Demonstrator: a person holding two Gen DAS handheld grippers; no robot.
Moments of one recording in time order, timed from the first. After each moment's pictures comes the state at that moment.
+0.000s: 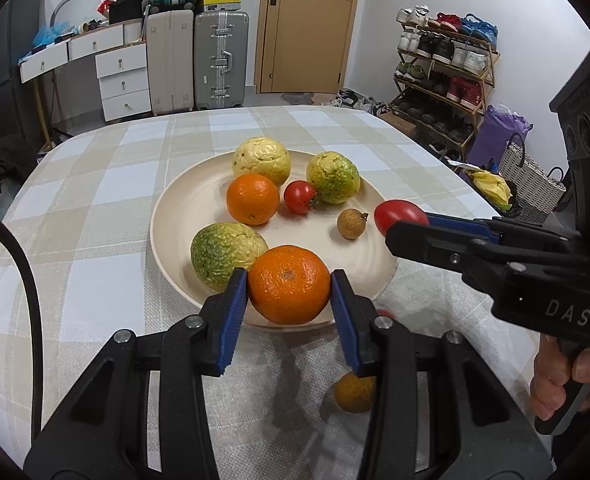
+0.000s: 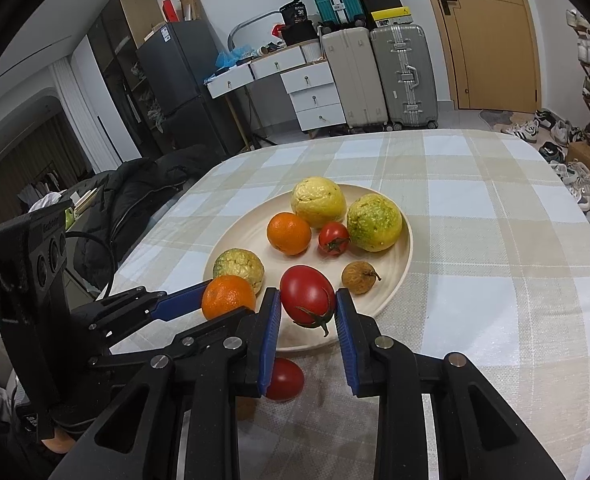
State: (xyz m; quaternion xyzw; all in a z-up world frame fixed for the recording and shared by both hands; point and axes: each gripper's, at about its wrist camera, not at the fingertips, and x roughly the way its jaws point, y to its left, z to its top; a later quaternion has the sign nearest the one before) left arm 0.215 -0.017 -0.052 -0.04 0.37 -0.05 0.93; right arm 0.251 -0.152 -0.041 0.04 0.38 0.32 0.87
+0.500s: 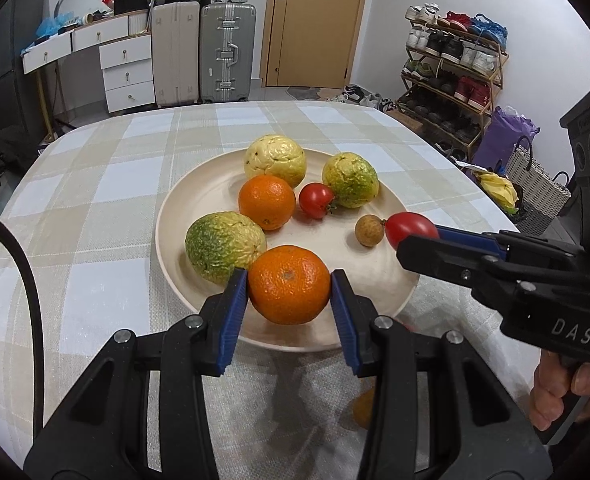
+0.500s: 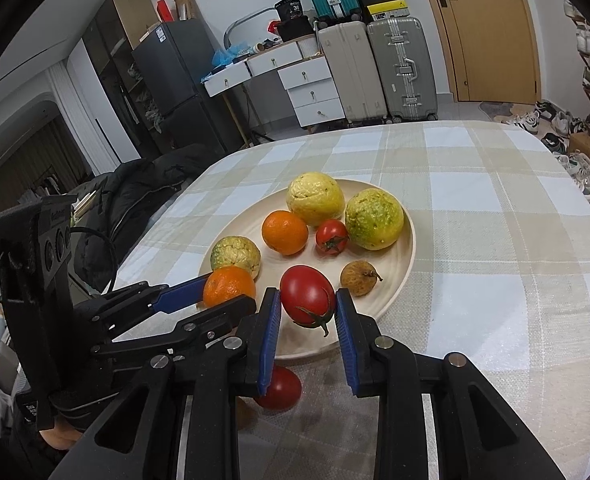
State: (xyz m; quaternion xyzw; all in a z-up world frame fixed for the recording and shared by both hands) left arm 0.232 -0.006 -0.056 -0.05 0.38 -0.04 0.92; right arm 0.261 -0.147 -0.048 0.05 0.39 0.32 0.86
